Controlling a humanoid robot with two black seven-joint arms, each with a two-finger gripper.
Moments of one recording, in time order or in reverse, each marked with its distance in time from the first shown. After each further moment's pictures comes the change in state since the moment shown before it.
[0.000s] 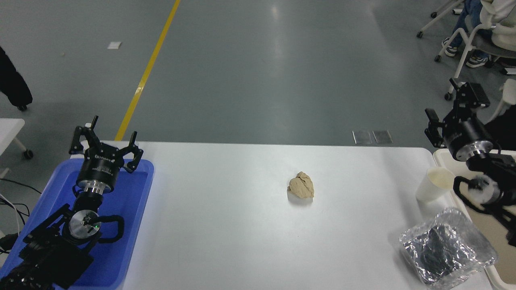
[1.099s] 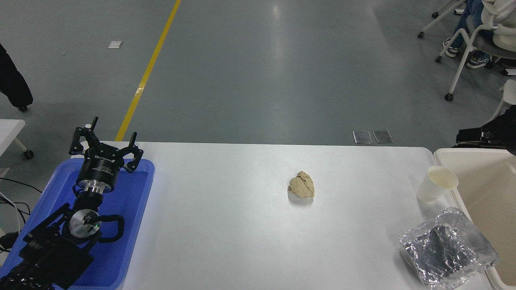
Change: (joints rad) left arm 0.000 0.000 0.000 0.000 0.001 0.000 0.000; right arm 0.636 -0.016 -1.216 0.081 -0.573 0.287 -0.113
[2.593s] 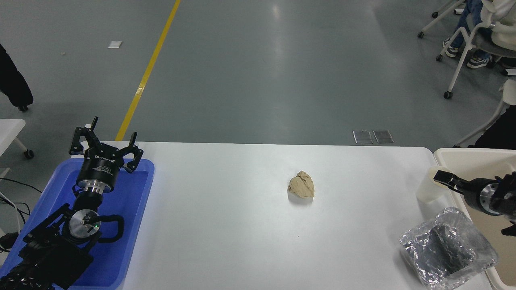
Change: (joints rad) left arm 0.000 0.000 0.000 0.000 0.000 0.000 0.000; right arm -0.542 0.238 0.097 -0.315 0.592 -0.344 -0.017
